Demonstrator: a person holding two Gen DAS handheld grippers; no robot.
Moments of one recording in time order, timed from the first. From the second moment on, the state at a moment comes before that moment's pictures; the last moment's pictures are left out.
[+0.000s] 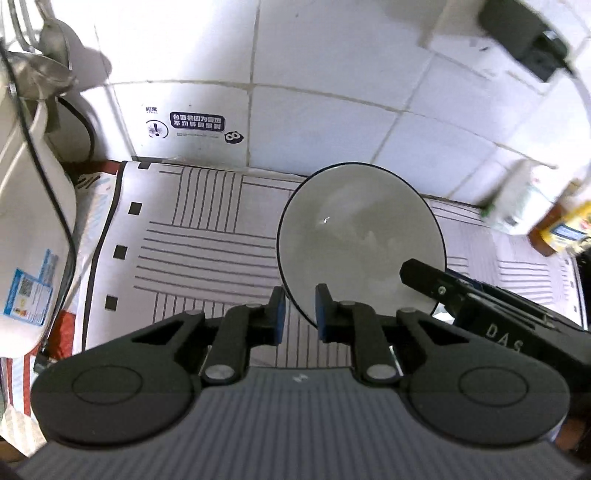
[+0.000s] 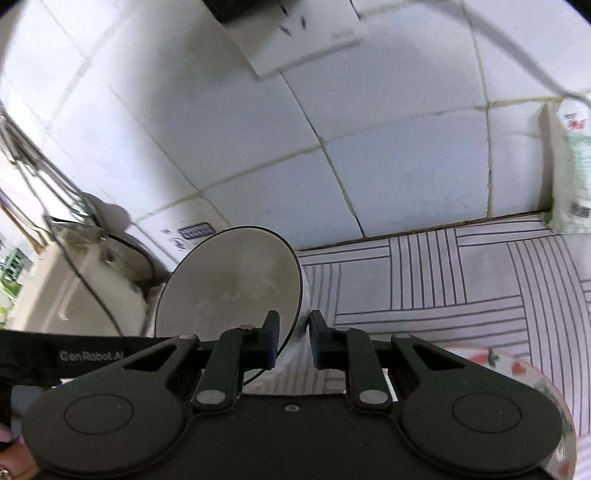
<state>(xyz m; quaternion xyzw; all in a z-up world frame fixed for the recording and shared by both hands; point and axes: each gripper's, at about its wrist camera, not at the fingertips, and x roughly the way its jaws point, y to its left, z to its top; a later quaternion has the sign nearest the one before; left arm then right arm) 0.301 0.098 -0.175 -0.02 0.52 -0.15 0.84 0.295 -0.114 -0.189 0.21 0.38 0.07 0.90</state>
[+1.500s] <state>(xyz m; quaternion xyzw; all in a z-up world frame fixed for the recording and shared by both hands) 0.193 0.191 -0.182 0.01 0.56 -0.11 0.82 0.156 -0.007 -0.186 0.22 0.33 0.07 0.92</state>
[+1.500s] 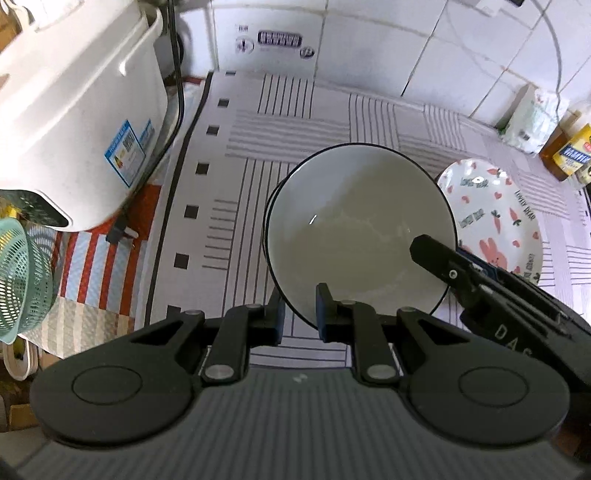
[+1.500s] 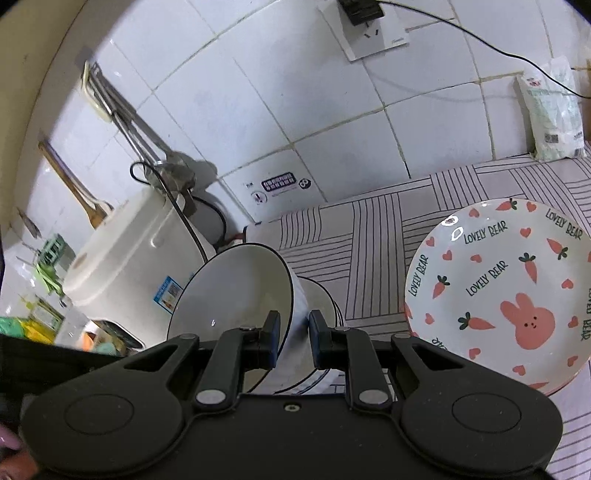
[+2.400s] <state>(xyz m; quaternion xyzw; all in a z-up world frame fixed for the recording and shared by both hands) 0.230 0.184 -0.211 0.02 0.62 -0.11 0.78 0.190 0.031 -0.204 -0.01 0.33 0.09 0.94</state>
